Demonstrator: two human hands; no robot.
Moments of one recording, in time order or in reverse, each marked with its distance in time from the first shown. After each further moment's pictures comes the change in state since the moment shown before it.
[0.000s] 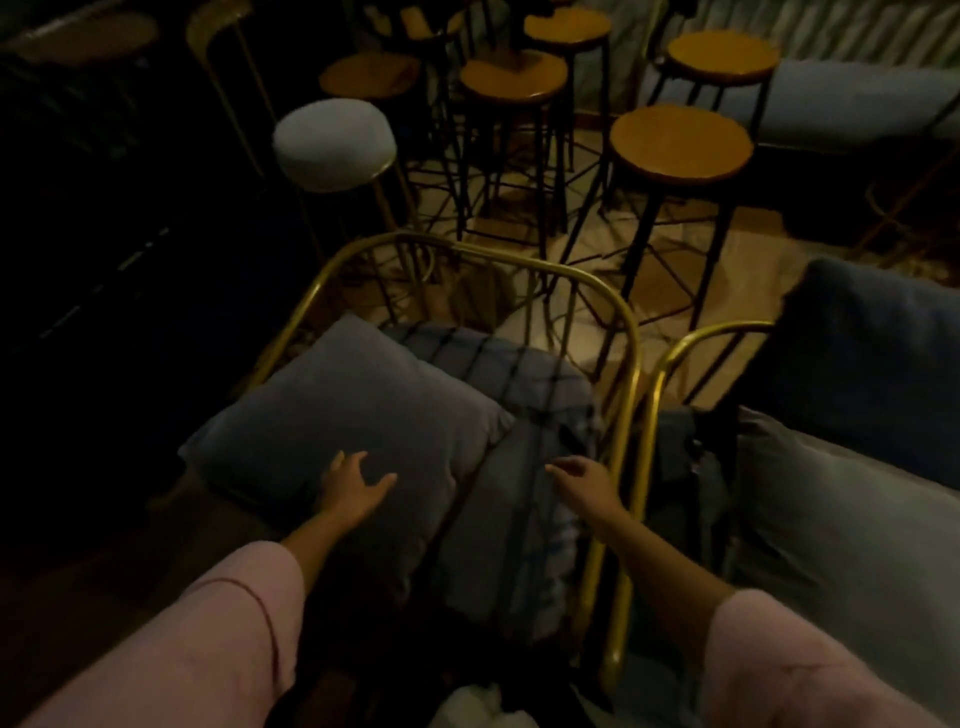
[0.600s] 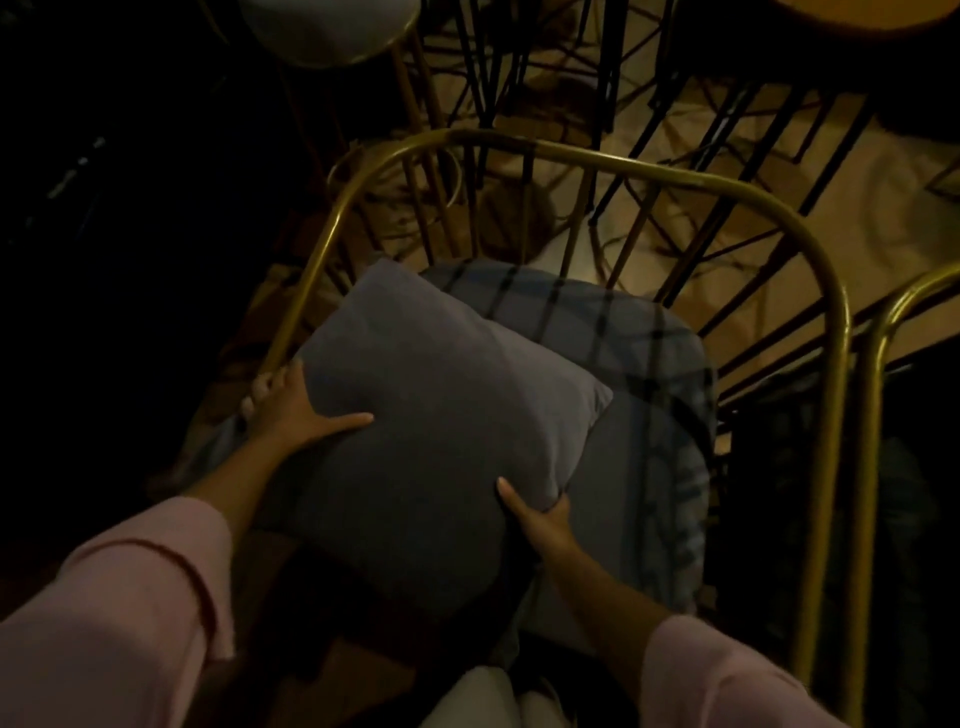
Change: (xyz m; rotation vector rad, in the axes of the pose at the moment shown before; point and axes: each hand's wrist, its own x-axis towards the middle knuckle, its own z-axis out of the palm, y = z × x) left_hand 0.239 -0.091 -0.104 0.332 0.081 0.094; right_hand 0.070 -0.004 0.264 0.543 0.019 0.479
